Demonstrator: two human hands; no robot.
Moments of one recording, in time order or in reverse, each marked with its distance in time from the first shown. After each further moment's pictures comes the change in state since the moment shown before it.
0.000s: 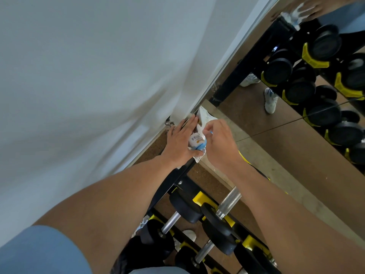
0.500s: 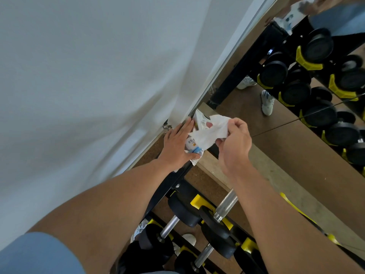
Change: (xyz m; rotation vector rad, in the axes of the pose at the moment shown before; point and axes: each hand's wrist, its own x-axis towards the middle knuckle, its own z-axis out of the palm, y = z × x) left_hand 0.000 0.002 -0.001 0.001 0.063 0.036; right_hand 0.003 -0.021 -0.027 1.073 0.364 0.604
